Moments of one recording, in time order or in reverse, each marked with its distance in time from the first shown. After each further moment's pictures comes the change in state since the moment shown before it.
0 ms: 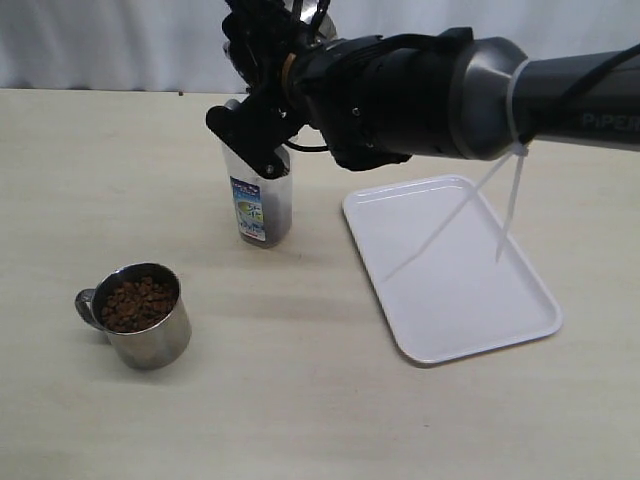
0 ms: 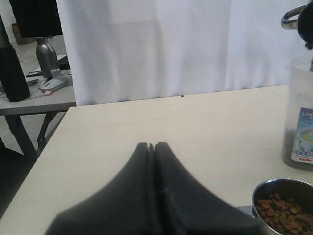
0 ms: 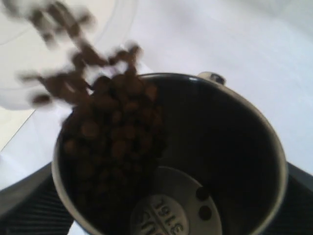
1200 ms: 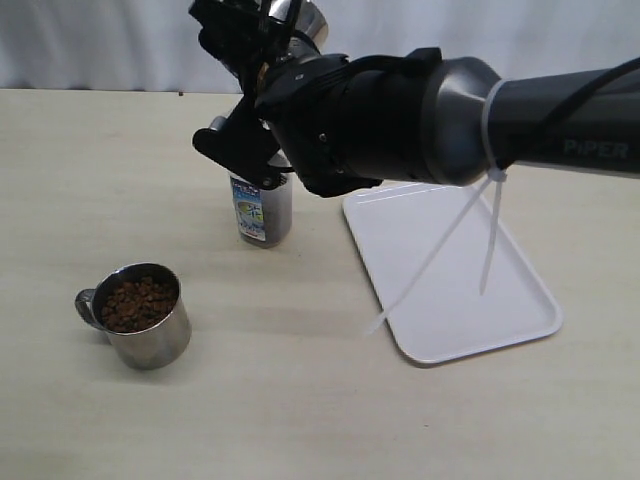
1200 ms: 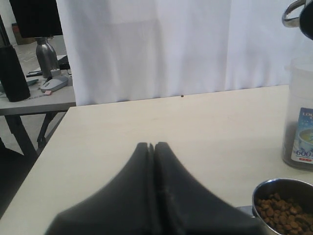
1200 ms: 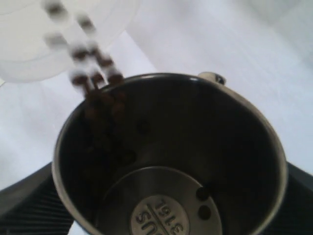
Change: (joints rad) left arm 0.000 0.000 0.000 0.000 0.000 0.000; right arm 0.081 0.000 0.000 0.000 0.150 -0.178
